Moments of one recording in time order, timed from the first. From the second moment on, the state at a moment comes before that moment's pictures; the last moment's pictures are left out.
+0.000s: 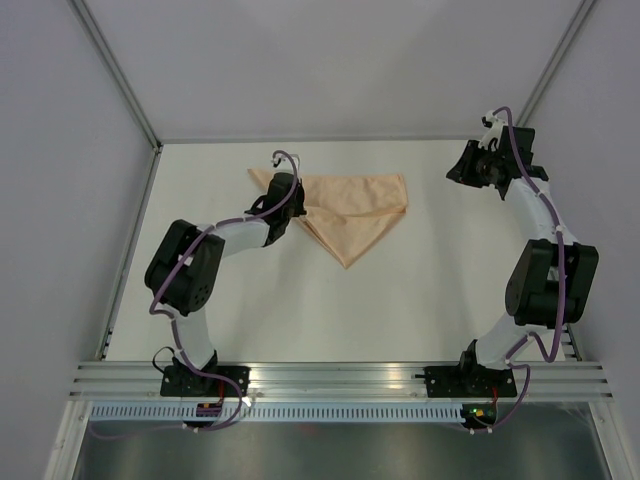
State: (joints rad) left arm -0.49 1.87 1.10 0.27 -0.30 -0.27; right arm -0.16 1.69 1.40 -0.38 -0.42 0.16
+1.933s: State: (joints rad) left arm -0.05 2.18 1.47 0.12 -0.01 -0.64; right arm -0.14 1.73 1.40 -0.38 -0.41 0.13
